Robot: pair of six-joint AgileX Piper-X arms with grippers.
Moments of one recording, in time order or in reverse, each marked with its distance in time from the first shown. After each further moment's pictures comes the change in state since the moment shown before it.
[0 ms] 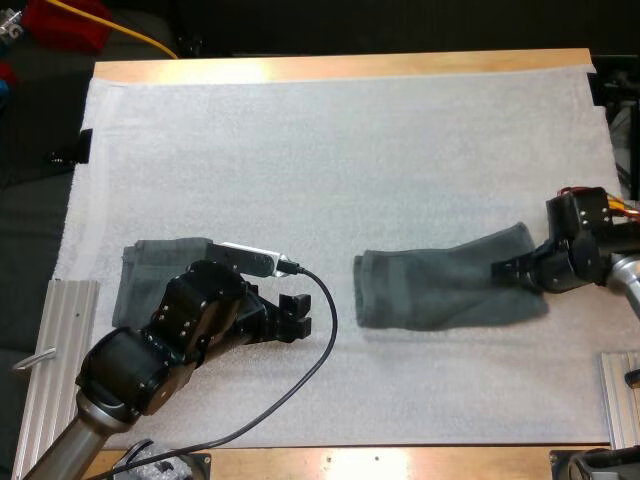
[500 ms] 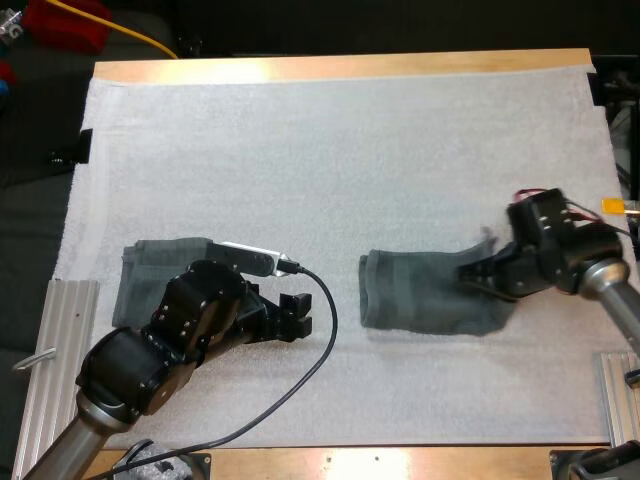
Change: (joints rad) left arm 0.000 0.000 0.000 -0.007 0.000 0.000; right arm 0.219 0.000 -0.023 -0.024 -0.146 0.197
